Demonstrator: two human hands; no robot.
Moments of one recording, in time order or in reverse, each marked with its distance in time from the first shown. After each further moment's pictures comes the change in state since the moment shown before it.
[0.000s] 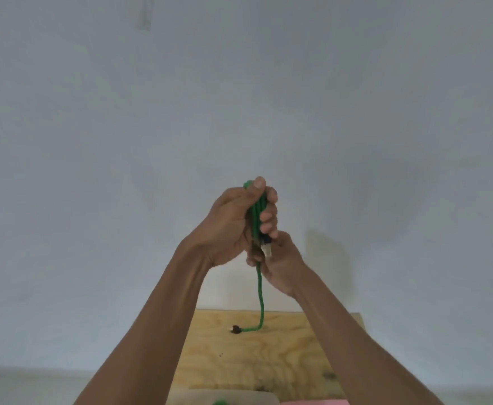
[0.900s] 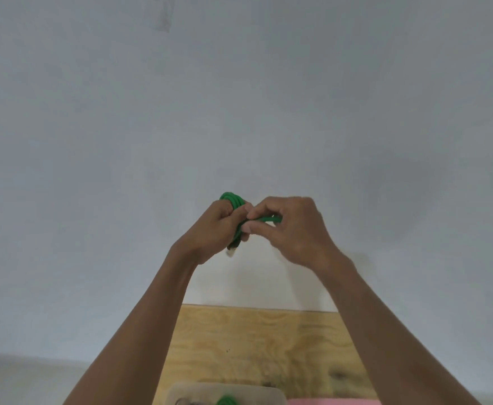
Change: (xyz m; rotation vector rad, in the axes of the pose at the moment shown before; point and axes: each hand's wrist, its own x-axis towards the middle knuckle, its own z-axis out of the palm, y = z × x) left_hand -0.017 -0.009 -0.054 0.724 0.177 0.034; right_hand -0.021 -0.065 0.032 -1.159 0.147 -0.460
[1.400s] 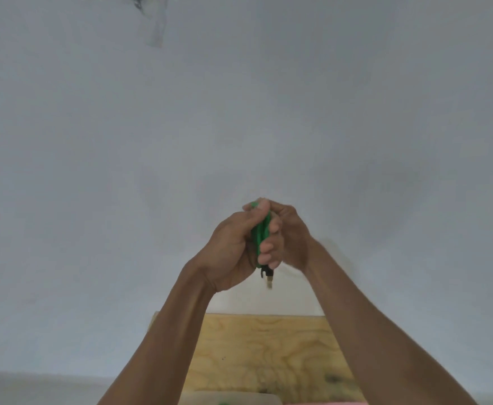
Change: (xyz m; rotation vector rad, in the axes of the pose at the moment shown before) left_hand -0.018 0.040 0.043 -0.803 -0.308 -0.053; right_hand 0.016 0.029 0.012 1.029 -0.255 0.348
